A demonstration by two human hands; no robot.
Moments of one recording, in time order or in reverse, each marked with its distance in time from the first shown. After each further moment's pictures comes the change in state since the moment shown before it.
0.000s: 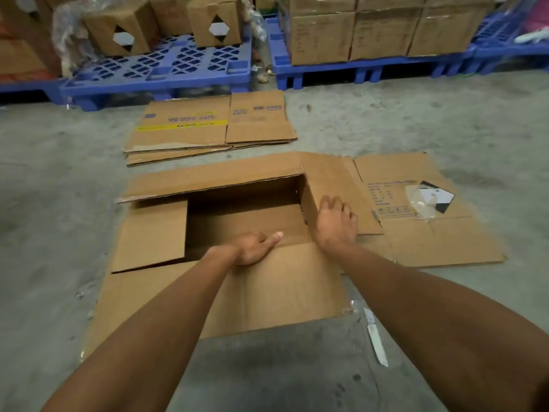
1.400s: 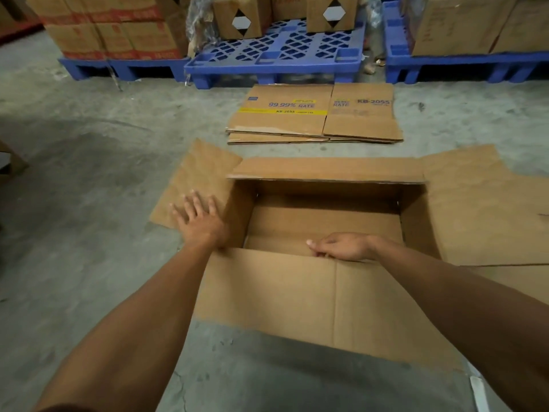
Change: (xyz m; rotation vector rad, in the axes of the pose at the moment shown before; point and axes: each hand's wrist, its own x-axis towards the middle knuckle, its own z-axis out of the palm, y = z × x) left_hand -0.071 -0.225 -0.053 0.313 0.457 -0.830; right_hand -0.001 -0.136 0.034 0.190 -0.961 -0.605
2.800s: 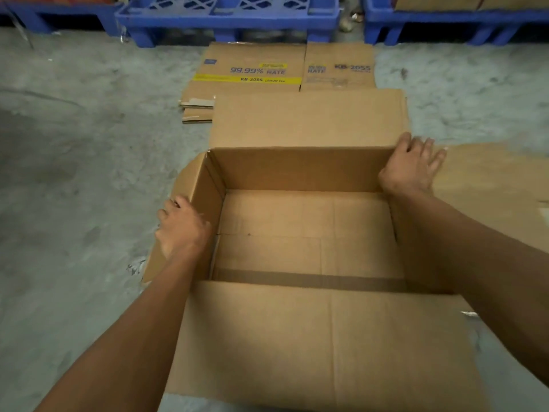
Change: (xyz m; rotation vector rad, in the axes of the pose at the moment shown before) left_hand 0.064 0.051 0.028 -0.409 0.146 -0.042; right_hand 0.047 0.084 -0.138 -0.336 1.039 0.737
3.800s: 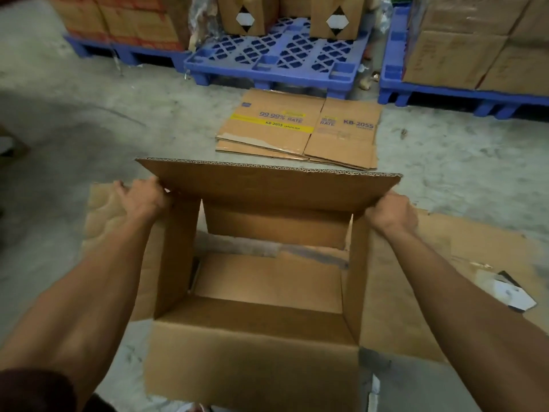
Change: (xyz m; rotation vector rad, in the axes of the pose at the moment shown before) left_hand -0.026 0.007 -0.196 0.164 0.052 -0.113; right_hand -0.035 0.077 -0.180 0.345 -0.218 -0.080
